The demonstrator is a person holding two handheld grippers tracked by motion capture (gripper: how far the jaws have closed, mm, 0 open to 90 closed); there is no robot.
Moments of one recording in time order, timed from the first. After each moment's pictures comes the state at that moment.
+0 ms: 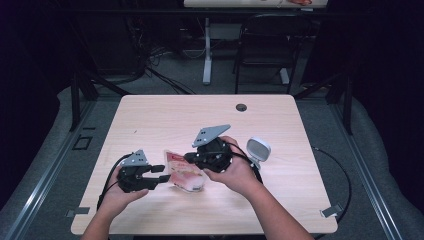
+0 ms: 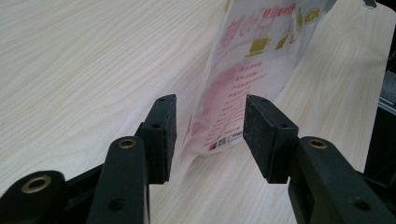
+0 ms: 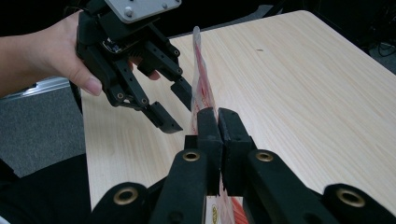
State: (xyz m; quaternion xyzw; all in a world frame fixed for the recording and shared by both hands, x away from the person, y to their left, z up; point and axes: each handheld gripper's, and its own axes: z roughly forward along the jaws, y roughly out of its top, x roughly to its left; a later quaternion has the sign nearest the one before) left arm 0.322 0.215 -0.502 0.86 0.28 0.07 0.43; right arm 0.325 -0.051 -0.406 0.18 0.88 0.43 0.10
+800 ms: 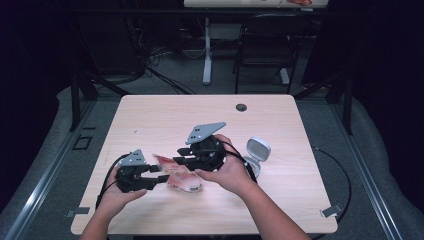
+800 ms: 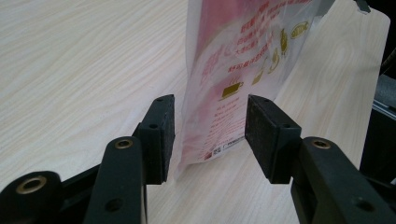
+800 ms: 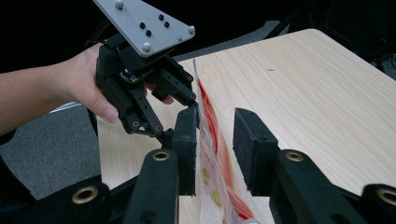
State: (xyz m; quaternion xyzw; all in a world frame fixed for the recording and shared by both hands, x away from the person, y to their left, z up) left arm 0.322 0.220 -0.500 0.85 0.28 0.07 0.43; right arm 0.324 -0.038 -0.398 0.18 0.86 0.47 0.08
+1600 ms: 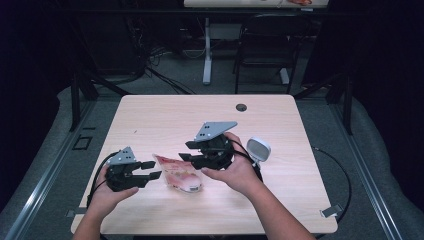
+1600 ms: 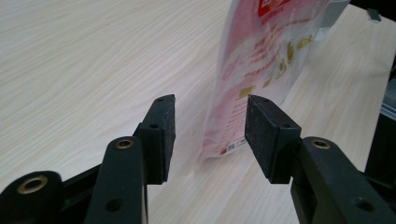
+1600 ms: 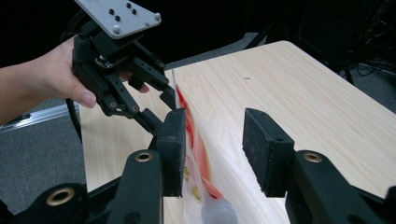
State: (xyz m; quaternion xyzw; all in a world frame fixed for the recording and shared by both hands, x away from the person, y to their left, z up) left arm 0.317 0.241 -0.483 0.84 0.30 0.10 0.44; right arm 0.319 -0.058 -0.386 0.20 0.85 0.48 0.12
